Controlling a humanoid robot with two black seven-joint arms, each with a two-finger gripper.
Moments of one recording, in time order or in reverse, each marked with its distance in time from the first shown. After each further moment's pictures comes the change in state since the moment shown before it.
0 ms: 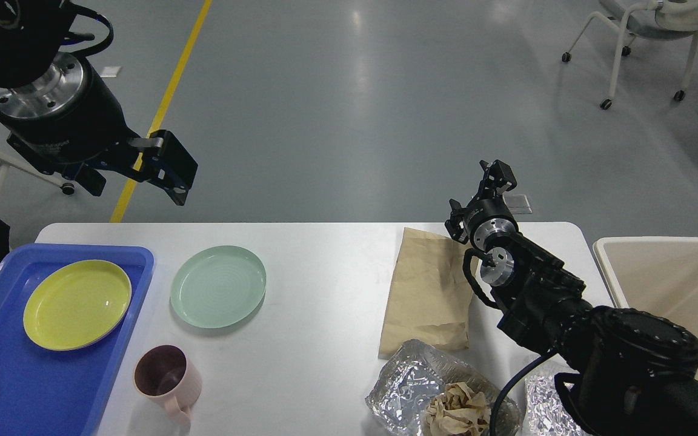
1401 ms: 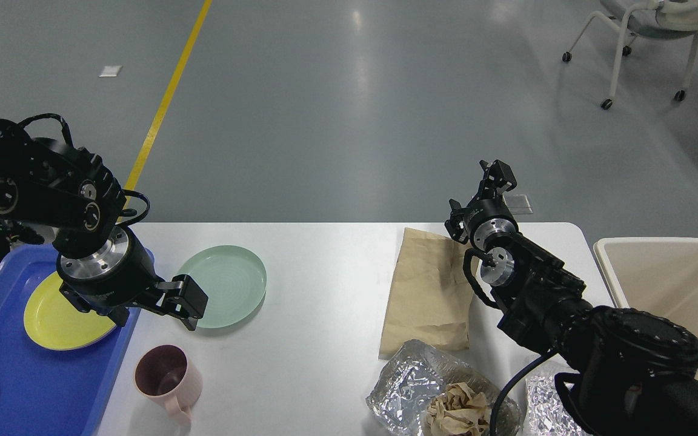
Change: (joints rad) left arm 0.479 0.007 -0.017 -0.076 0.004 0.321 0.001; right arm 0.000 0.000 0.000 0.000 0.000 0.000 -0.001
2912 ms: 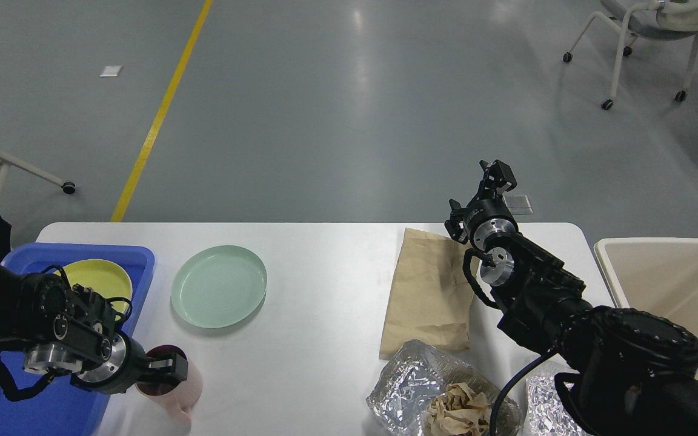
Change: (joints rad) left arm 0.660 0.046 -0.099 0.224 0.011 0.472 0.048; right arm 0.000 0.000 0.000 0.000 0.000 0.000 0.000
